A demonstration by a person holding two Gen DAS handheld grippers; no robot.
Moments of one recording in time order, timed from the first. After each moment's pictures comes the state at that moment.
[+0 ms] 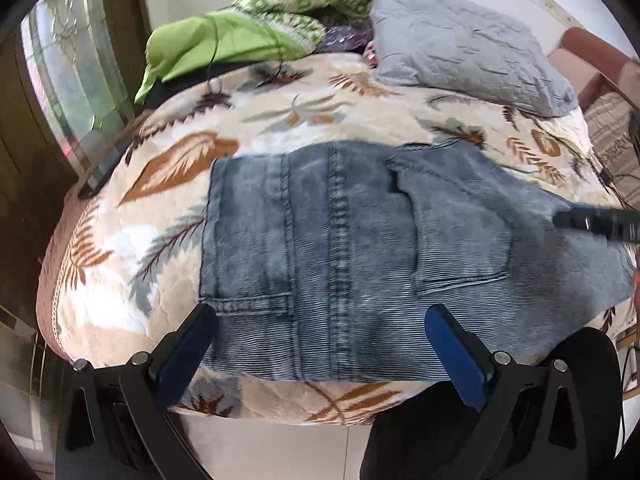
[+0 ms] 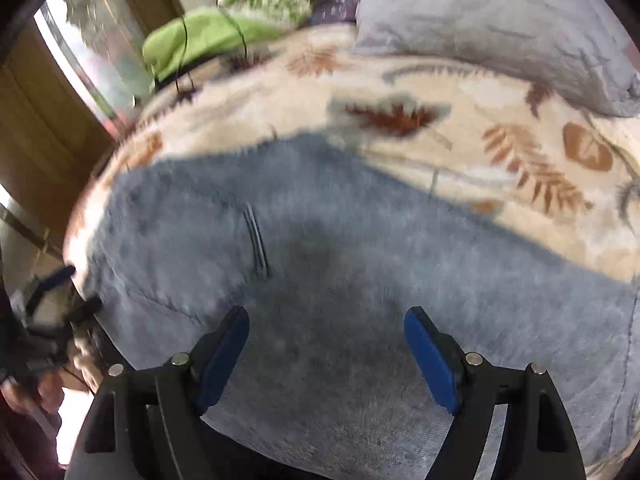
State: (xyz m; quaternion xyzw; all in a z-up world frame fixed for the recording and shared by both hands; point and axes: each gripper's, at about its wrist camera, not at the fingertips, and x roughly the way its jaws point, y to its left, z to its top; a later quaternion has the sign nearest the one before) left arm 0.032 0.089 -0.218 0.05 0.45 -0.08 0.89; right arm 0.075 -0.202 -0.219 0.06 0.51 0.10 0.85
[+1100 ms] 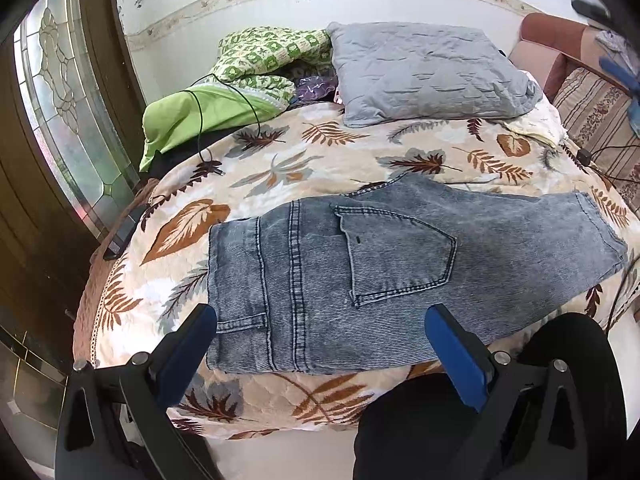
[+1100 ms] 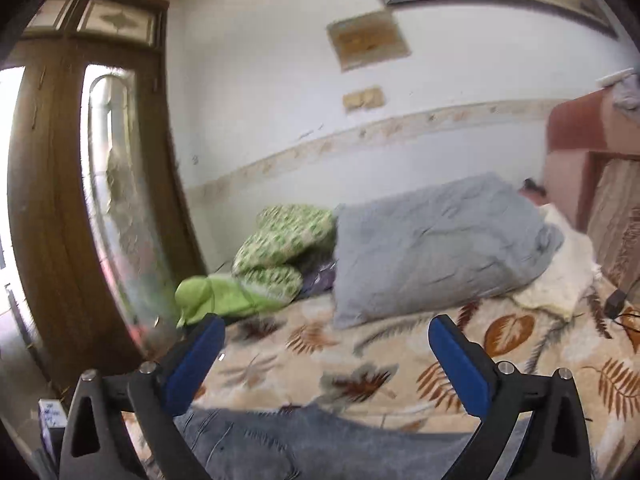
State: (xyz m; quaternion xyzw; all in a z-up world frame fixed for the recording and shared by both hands) left arm -0.018 0.051 -0.170 0.11 0.38 -0.09 0.91; right arm -0.026 -0.257 -0.046 0.14 0.12 0.02 0.98
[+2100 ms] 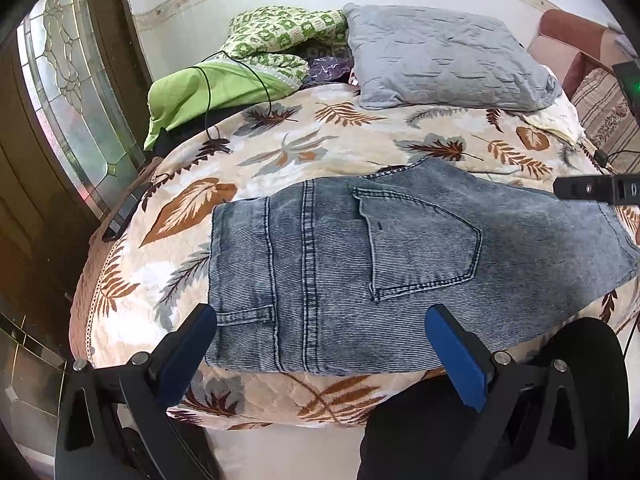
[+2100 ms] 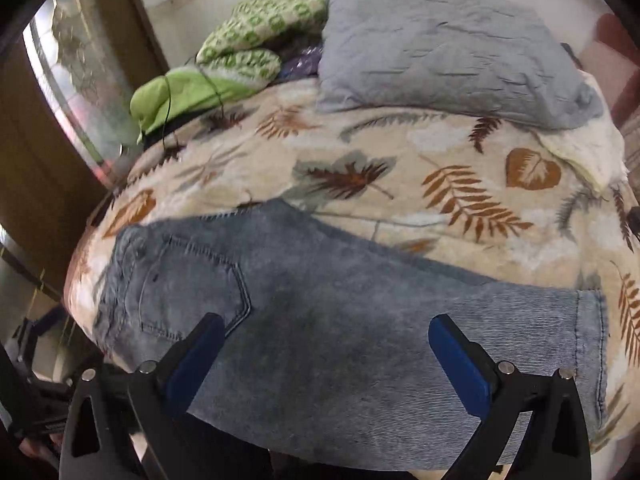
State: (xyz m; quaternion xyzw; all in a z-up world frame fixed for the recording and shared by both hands) left arm 0.002 0.062 -0.189 0.10 0.41 -0.07 0.91; right arm 0.050 -0.222 -0.178 0.05 0.47 0.06 0.88
